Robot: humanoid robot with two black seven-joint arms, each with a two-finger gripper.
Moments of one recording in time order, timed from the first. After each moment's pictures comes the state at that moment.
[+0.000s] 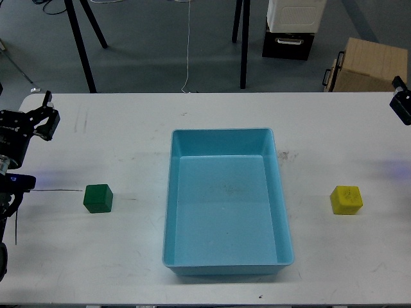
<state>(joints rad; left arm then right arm) -0.27 0.20 -1.59 -1.09 -0.22 -0.35 0.16 0.38 -0.69 1.07 0.97 0.76 0.40 -0.15</state>
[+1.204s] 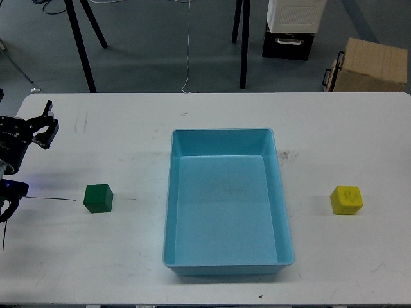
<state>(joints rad) -0.25 0.23 -1.57 -1.10 -0.17 -0.31 0.16 0.70 -1.27 0.87 1.24 -0.63 0.33 -0.13</state>
